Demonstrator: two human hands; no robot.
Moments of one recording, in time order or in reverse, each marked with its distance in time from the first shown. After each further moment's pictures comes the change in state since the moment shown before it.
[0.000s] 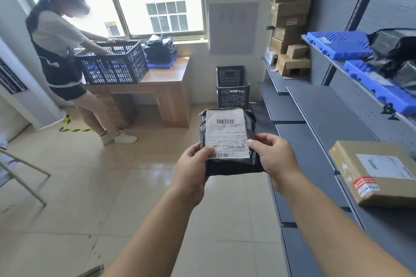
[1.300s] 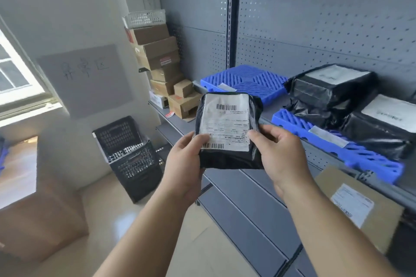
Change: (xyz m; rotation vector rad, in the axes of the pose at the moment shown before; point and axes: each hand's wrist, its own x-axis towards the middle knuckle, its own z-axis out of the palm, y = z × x) left_hand 0.370 0.112 0.322 0.182 -0.702 -0.126; right_hand 0.343 -0.114 -0.075 -0.082 0.774 -0.230
